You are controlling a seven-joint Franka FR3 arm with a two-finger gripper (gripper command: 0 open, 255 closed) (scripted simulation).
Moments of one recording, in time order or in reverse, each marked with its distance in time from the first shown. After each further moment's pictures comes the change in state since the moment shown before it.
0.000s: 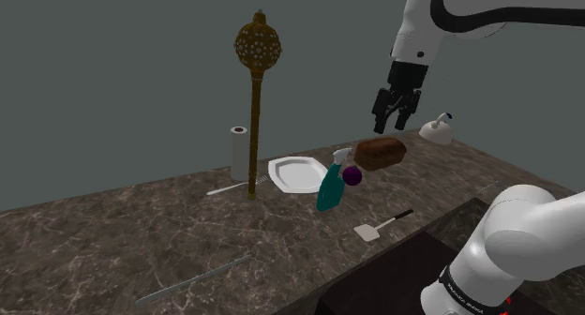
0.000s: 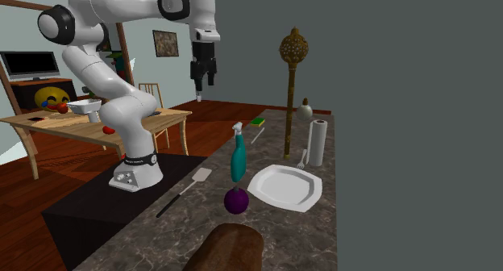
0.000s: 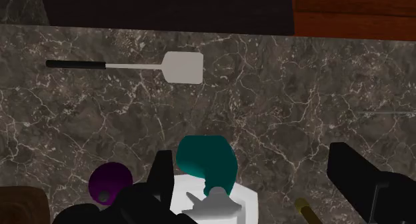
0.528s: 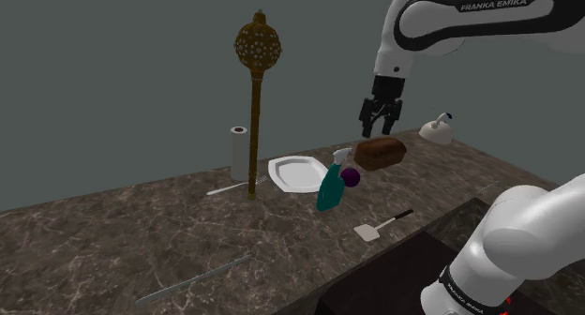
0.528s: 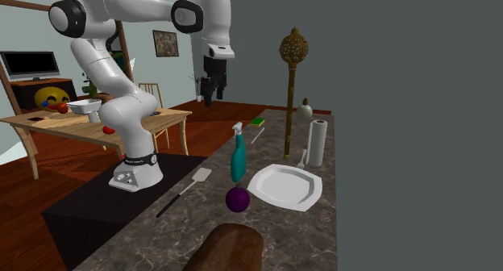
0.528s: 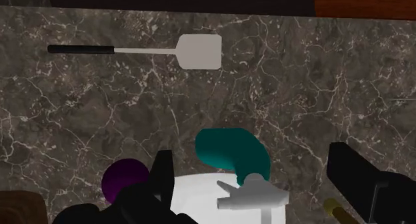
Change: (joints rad) arm -0.031 0.200 -0.086 0.034 -0.028 0.091 -0.092
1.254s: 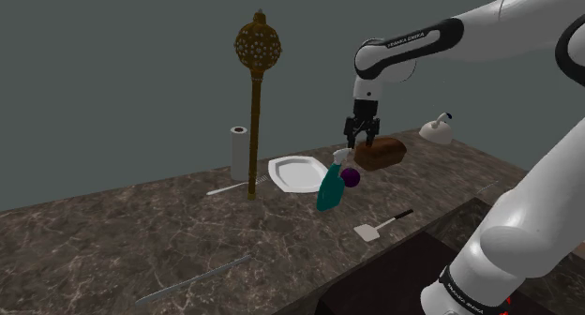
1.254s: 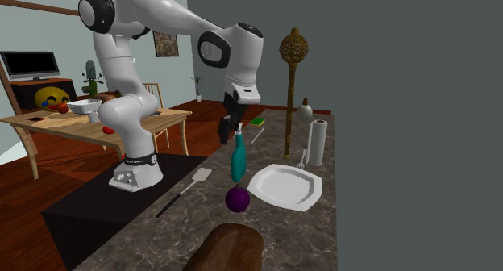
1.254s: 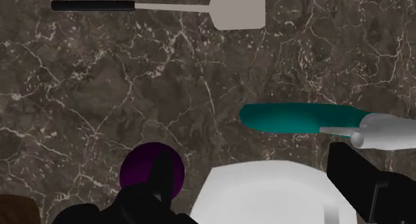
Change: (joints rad) arm -0.047 0.419 -0.124 0.156 0.014 0.120 -0.165
